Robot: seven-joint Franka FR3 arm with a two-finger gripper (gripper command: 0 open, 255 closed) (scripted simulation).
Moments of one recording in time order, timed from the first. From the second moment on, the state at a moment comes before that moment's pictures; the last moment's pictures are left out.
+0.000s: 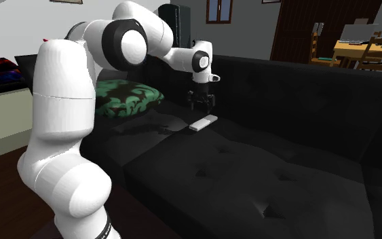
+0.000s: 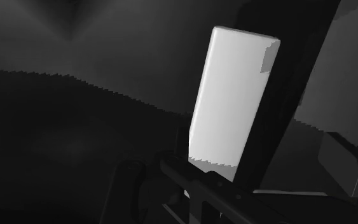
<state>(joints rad) -0.10 0.35 -0.08 -1.66 0.03 1.96 -0.11</state>
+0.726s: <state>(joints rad) -0.11 0.55 -0.08 -1.53 0.03 2.00 -0.14</state>
